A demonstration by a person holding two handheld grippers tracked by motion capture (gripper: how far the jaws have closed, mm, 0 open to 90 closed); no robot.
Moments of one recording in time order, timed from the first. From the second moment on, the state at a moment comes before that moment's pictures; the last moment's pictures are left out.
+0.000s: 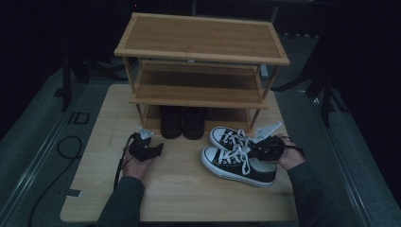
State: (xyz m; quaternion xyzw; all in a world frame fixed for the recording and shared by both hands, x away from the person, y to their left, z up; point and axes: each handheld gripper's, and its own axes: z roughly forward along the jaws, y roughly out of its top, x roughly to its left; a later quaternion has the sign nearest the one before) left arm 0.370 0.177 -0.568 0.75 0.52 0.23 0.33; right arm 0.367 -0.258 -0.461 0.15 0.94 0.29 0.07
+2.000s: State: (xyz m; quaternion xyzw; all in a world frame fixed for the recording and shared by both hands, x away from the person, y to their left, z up) left arm 0.370 0.177 -0.568 0.75 0.52 0.23 0.33; right arm 0.371 -0.193 -0.372 0.06 0.94 0.32 0.08
